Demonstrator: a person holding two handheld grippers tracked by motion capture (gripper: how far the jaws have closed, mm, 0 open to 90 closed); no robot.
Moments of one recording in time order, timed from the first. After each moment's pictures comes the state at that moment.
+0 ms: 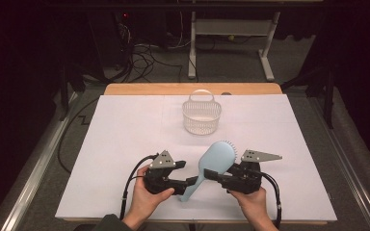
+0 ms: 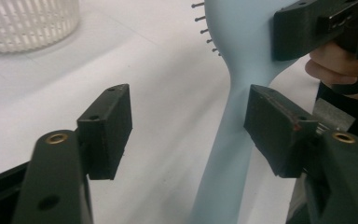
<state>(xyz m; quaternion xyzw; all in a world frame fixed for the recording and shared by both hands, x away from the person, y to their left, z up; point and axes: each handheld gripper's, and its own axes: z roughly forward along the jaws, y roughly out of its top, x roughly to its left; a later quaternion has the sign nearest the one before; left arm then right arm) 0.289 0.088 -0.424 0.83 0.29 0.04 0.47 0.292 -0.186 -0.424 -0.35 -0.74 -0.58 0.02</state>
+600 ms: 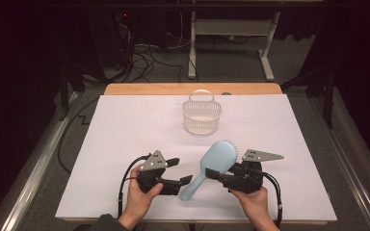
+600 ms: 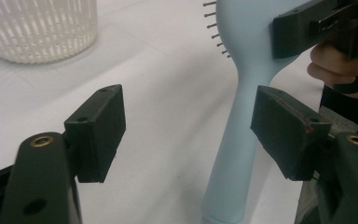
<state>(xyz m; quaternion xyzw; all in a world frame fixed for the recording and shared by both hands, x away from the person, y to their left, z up) 0.287 0.107 -0.423 0.81 0.29 0.06 0.50 0.293 -0.190 -0.423 -0.35 -0.74 -0.57 0.01</state>
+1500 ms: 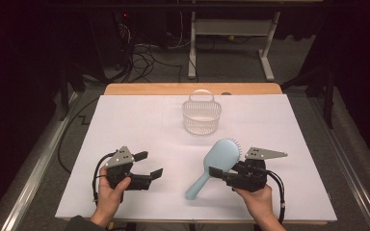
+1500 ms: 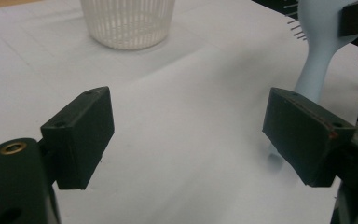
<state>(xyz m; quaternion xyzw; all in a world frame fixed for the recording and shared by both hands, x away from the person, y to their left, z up) 0.290 0.184 -0.421 0.79 0.34 0.11 0.50 0.295 -0.197 -0.414 -0.36 -0.75 -0.56 0.00</state>
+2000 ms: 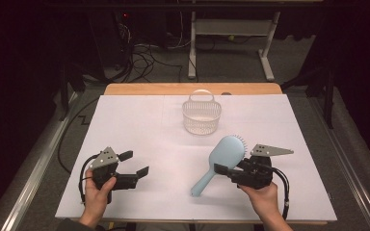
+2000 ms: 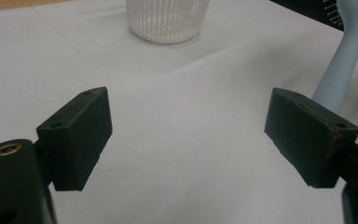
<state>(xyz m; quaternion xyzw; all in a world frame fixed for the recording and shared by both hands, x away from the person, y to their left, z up) 0.286 0.216 -0.429 0.78 0.36 0.13 0.49 0.298 -0.209 -0.406 -0.37 -0.75 -0.55 -0.01</state>
